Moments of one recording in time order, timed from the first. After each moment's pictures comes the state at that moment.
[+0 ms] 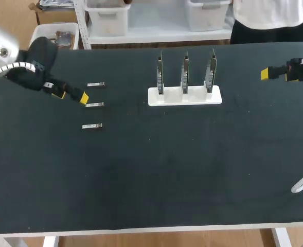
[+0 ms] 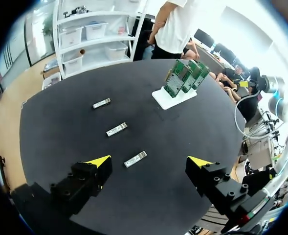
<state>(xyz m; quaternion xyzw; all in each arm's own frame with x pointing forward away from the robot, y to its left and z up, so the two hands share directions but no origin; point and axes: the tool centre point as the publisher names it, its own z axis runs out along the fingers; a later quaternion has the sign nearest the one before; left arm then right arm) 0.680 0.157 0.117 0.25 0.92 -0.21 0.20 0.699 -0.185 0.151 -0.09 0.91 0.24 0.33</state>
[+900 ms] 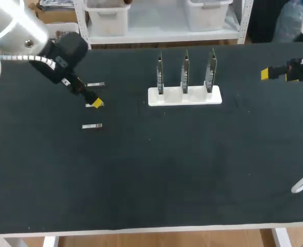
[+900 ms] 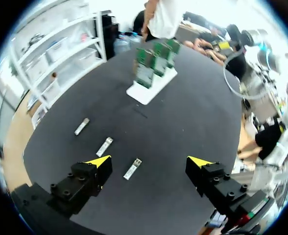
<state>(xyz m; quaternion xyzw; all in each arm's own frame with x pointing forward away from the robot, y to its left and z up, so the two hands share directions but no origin) 0.683 0.119 0.113 0.45 0.86 -0.15 0.16 0.699 -0.185 0.151 -0.09 0.91 0.24 0.33</state>
